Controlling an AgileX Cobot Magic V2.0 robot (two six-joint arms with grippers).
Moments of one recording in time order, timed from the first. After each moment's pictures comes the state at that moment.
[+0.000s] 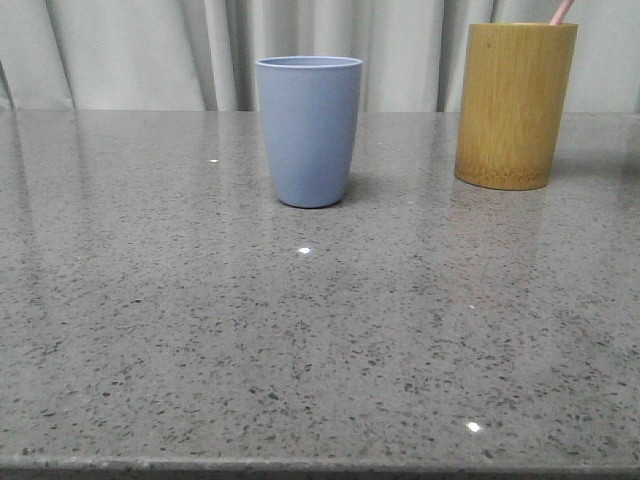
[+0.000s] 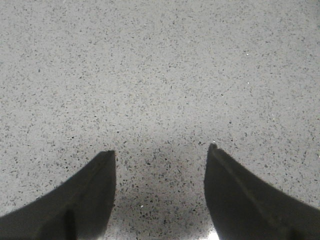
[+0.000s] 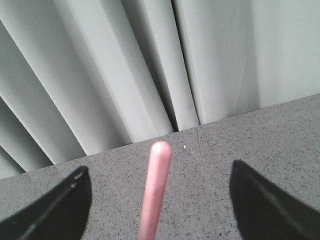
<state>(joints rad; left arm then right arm) -0.05 0.79 -0.84 -0.11 0.95 0.07 0.12 1.47 -0.99 0.23 -0.30 0.20</state>
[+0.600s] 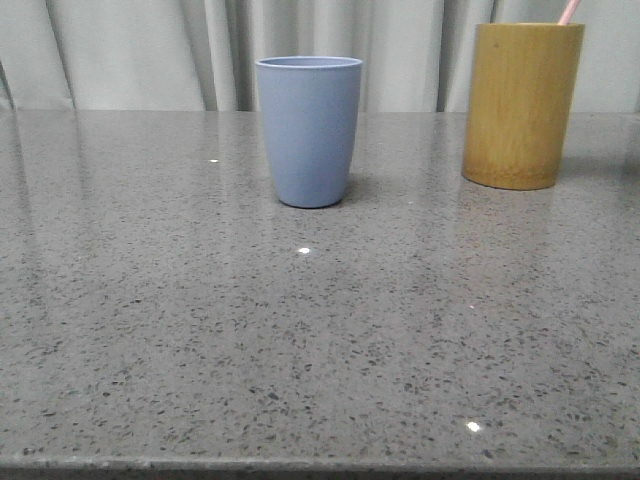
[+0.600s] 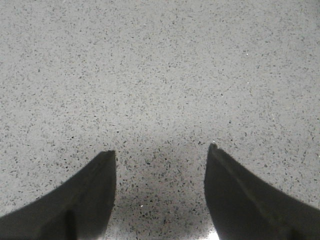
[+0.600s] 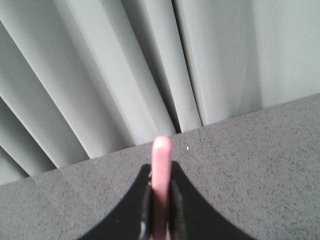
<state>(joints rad) -0.05 0.79 -0.84 -0.11 0.95 0.07 0.12 1.47 -0.99 0.23 -0.32 0.21</state>
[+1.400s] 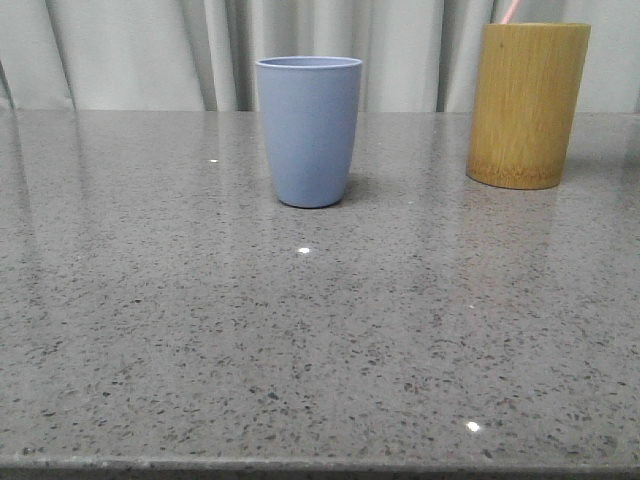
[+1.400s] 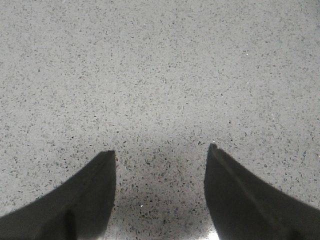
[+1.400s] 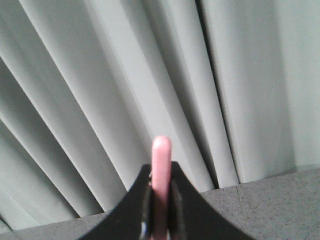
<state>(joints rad) -0.05 0.79 -0.84 -0.11 0.95 0.07 0.13 1.37 -1.27 0.24 -0.04 0.21</state>
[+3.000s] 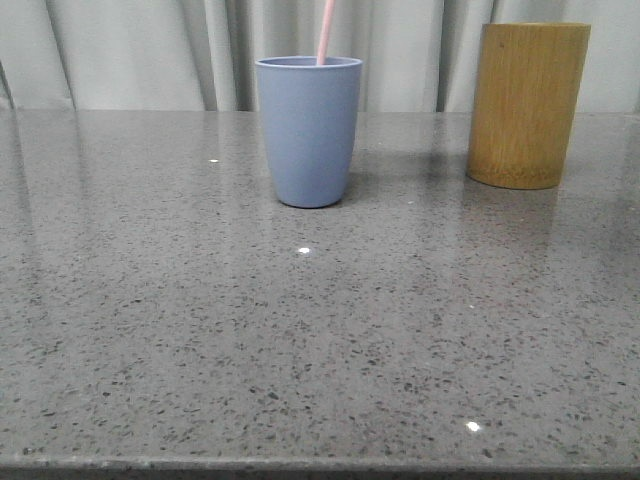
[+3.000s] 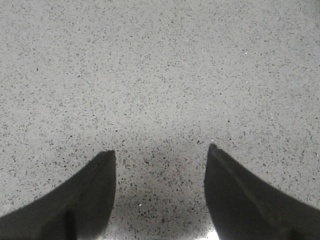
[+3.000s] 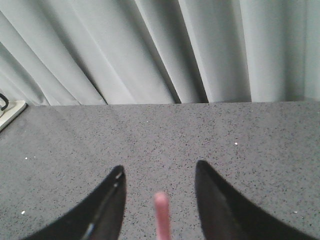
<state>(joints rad) -0.05 0.79 -0.84 -0.12 0.95 0.07 0.49 1.61 -1.39 0.23 0.07 0.20</state>
